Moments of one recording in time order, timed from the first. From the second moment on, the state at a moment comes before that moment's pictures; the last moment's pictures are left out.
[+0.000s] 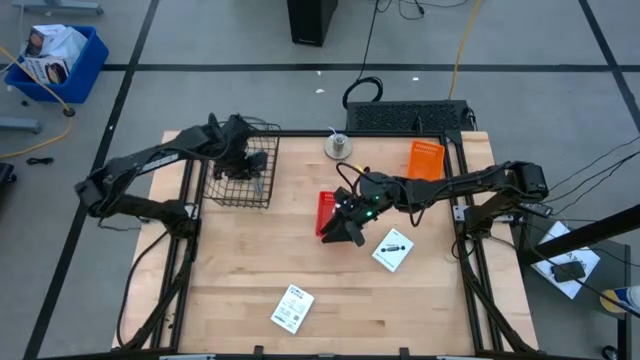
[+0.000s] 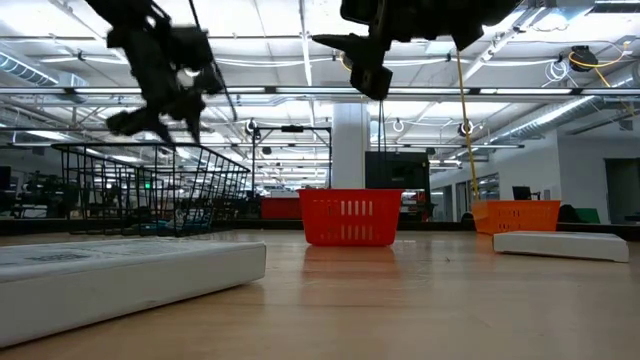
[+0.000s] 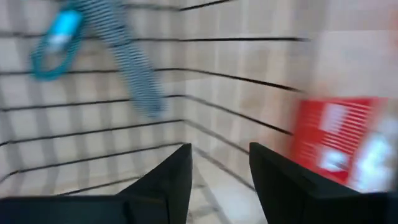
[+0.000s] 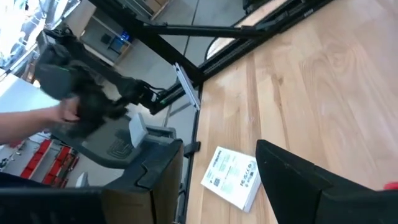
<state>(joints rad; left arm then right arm) 0.68 1.23 0.94 -0.87 0.31 -0.91 -0.02 1.53 0.97 0.24 -0.50 0.69</state>
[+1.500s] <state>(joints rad) -0.47 1.57 0.94 -0.28 0.27 -1.30 0.39 1.67 0.80 0.24 0.00 1.23</state>
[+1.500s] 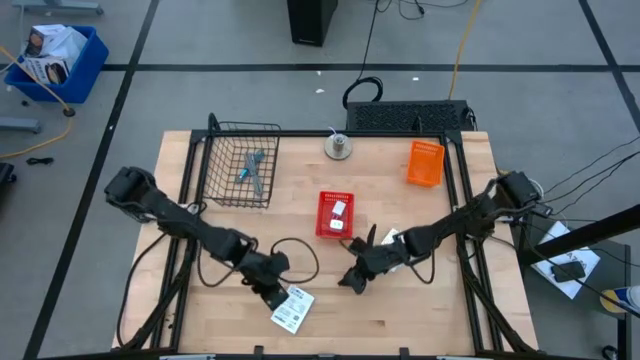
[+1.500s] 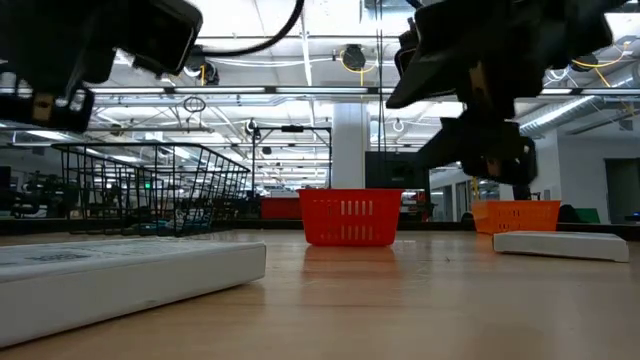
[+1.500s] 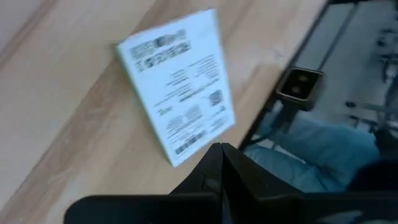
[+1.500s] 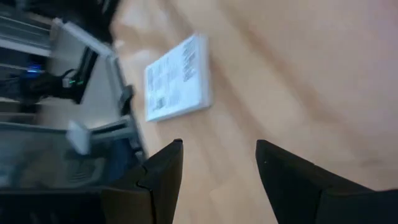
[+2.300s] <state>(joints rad) -0.54 1.81 0.94 -0.13 0.29 -1.52 0.41 1.97 1.04 0.25 -0.03 1.33</state>
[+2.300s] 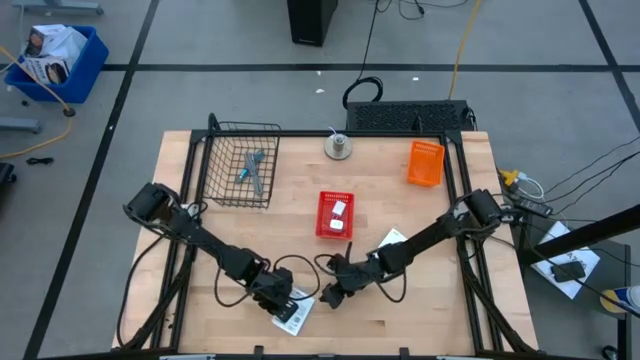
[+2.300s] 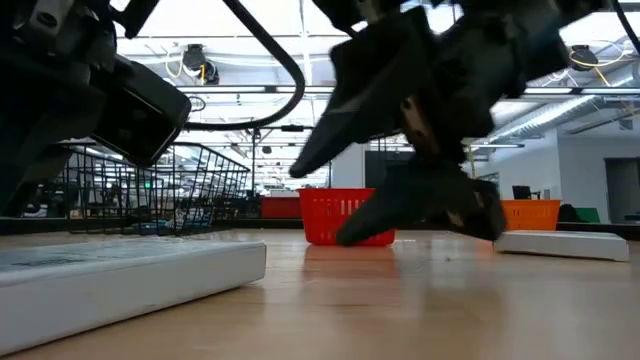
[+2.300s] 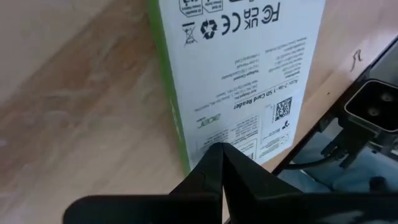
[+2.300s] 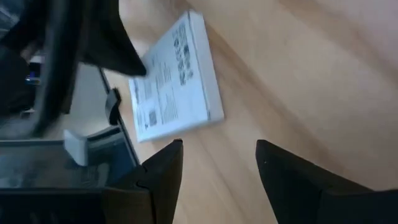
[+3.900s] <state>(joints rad) -0.49 1.75 0.94 -0.13 0.03 -1.66 0.39 1.98 1.08 0.11 -0.18 1.34</state>
